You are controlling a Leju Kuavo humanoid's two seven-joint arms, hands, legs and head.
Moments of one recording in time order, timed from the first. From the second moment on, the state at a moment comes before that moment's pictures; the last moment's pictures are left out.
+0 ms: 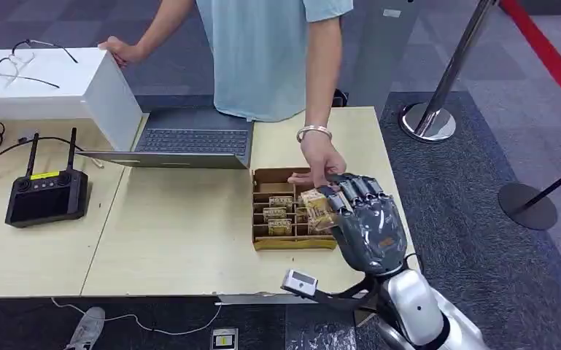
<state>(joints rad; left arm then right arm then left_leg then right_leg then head) -0.12 0.07 -1.17 -0.21 0.67 0.56 0.06 -0.21 -0.38 0.67 -1.91 1.48 -0.47 0.44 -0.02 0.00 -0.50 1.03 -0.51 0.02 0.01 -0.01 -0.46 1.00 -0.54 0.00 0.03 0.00</state>
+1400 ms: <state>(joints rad) -0.12 0.07 -1.17 -0.21 0.67 0.56 0.07 -0.16 -0.39 0.55 -1.74 1.49 -0.47 0.55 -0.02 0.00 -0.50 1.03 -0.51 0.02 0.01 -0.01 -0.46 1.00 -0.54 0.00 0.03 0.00</state>
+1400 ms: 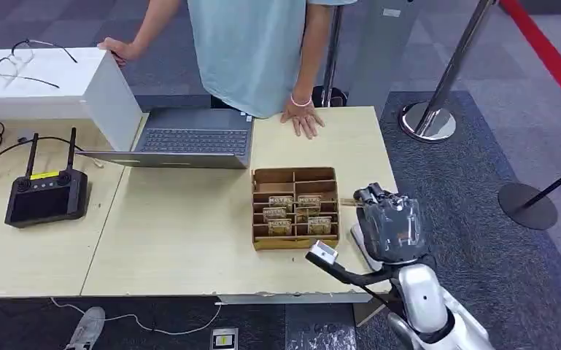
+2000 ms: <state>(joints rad) -0.12 0.07 -1.17 -0.21 0.67 0.56 0.07 -0.10 -0.40 0.49 -1.63 1.48 -0.45 0.60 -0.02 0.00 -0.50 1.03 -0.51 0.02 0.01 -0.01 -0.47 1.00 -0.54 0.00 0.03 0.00</state>
